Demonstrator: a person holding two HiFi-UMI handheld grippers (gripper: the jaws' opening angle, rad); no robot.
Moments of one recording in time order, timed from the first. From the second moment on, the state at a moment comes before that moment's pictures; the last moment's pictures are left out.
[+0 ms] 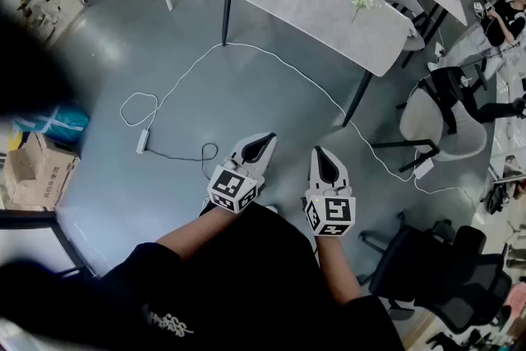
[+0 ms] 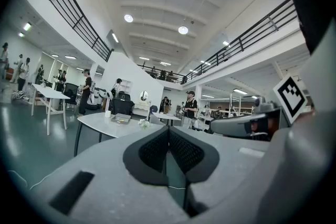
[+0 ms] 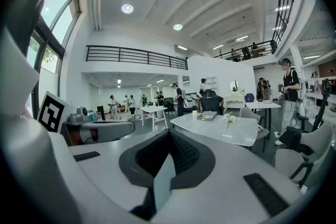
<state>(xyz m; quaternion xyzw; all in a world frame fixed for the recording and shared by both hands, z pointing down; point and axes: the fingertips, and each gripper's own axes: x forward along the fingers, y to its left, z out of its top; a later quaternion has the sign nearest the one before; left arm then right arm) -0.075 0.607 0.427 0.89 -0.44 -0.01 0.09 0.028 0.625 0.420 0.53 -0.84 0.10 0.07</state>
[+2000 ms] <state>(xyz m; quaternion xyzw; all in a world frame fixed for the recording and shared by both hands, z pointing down) -0.199 0.011 0.466 0.89 -0.42 -0.01 0.19 -0.036 0.034 0.486 0.57 -0.79 0.20 0.12</state>
